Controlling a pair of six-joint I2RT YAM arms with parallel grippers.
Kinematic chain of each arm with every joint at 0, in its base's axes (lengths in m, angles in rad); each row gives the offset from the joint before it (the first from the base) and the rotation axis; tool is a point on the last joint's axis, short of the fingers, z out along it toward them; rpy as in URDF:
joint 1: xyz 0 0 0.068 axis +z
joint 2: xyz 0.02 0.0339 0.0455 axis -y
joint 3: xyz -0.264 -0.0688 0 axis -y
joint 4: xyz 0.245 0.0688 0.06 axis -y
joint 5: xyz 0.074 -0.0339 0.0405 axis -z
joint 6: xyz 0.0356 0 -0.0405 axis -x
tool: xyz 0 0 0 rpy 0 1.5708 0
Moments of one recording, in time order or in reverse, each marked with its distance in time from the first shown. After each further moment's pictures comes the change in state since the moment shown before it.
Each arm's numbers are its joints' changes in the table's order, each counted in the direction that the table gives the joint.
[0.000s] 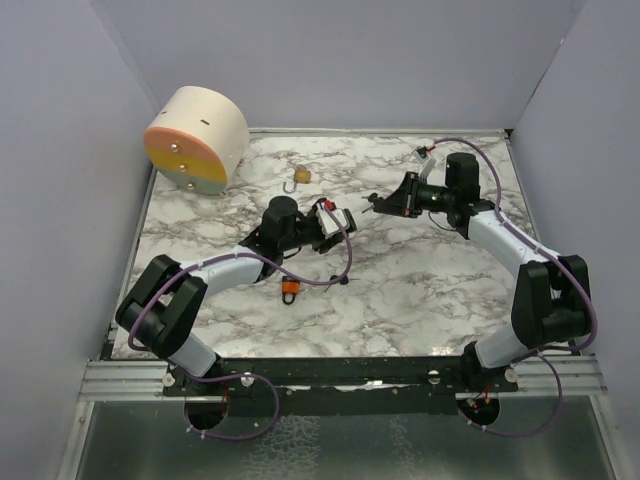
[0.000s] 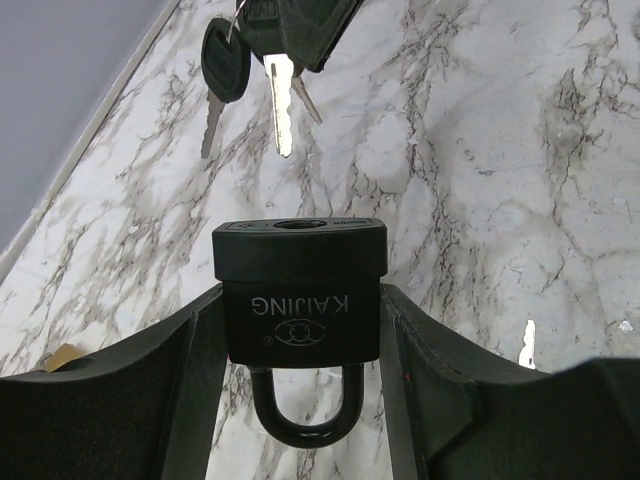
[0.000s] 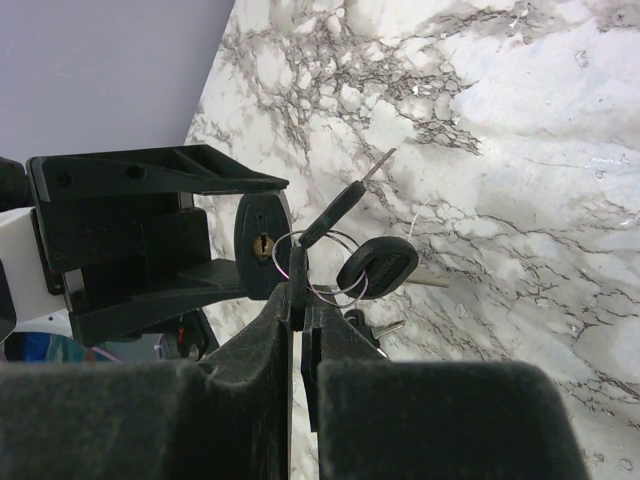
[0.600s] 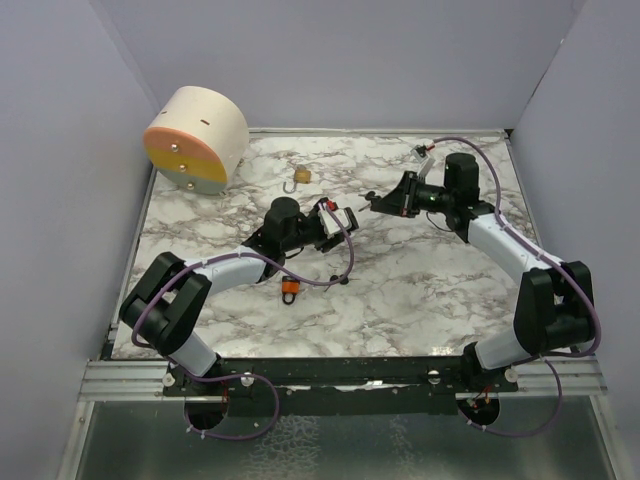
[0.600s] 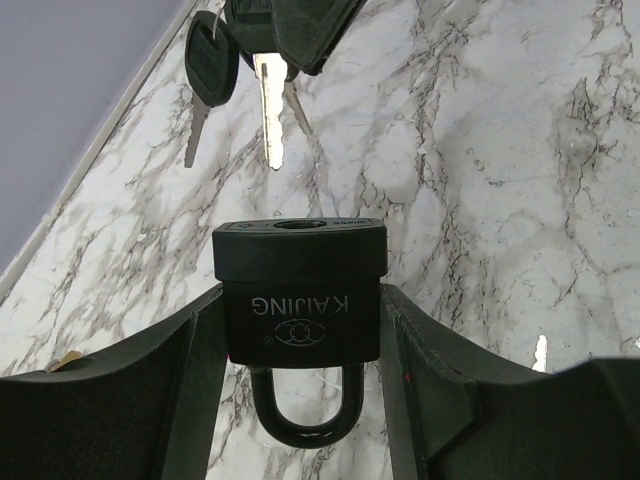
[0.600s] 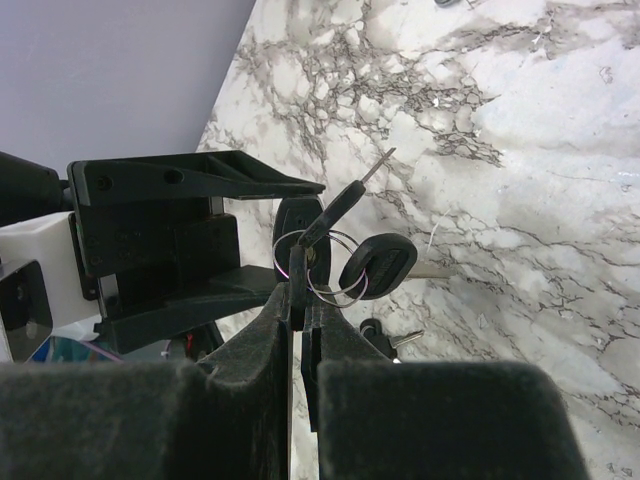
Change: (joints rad) left arm -0.018 -0.024 0.000 0.056 -0.019 0.003; right arm 0.030 0.043 -0.019 0.045 0.022 -0.047
